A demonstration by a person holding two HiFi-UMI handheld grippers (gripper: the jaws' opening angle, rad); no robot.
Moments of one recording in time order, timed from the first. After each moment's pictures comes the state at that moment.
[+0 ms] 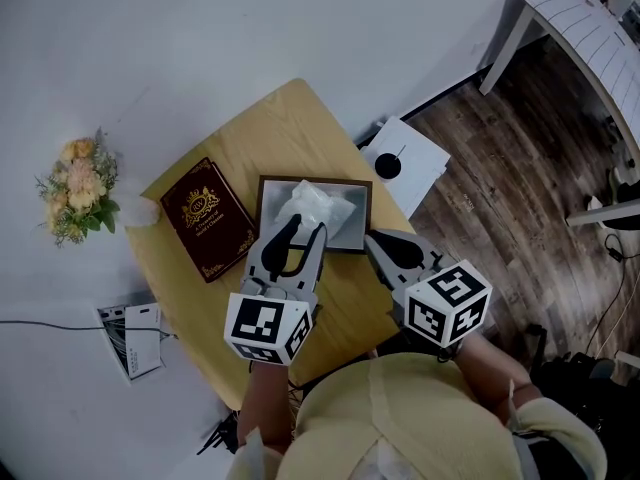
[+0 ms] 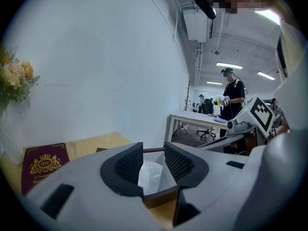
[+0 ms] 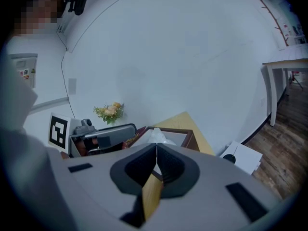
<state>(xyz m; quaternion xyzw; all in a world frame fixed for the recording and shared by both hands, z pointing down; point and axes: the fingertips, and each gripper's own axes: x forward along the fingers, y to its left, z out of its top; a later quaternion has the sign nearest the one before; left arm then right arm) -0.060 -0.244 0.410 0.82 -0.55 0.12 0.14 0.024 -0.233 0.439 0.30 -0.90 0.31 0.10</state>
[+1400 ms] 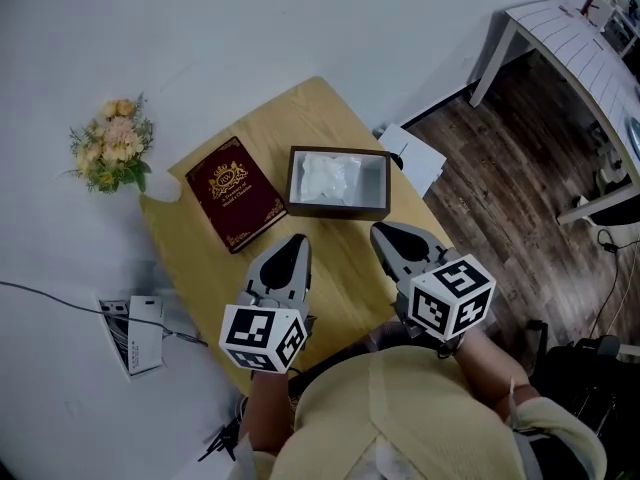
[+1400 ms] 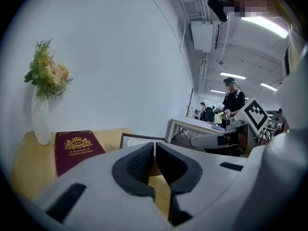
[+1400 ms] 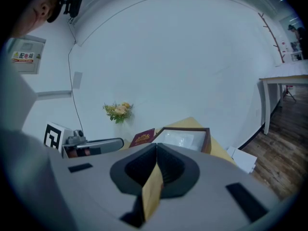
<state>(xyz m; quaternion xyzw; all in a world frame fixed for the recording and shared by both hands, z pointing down) -0.114 -0.137 0.394 0.81 -0.56 0.08 0.17 -0.002 -0.162 0.400 0.34 -0.90 0.26 0.08</state>
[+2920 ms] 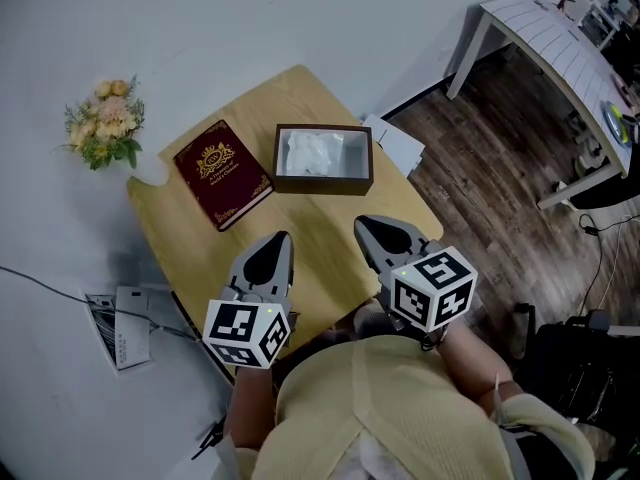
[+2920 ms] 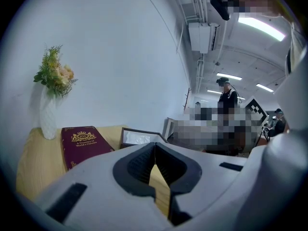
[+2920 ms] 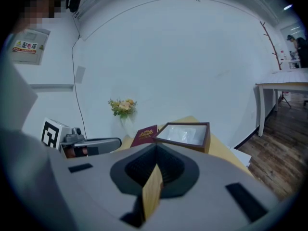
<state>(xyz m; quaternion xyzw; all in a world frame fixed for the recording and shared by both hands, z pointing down) -0.119 -0.087 0.395 0.82 -0.55 0.08 0.17 -0.005 -0.112 0.398 0.36 -0.90 0.25 0.10</state>
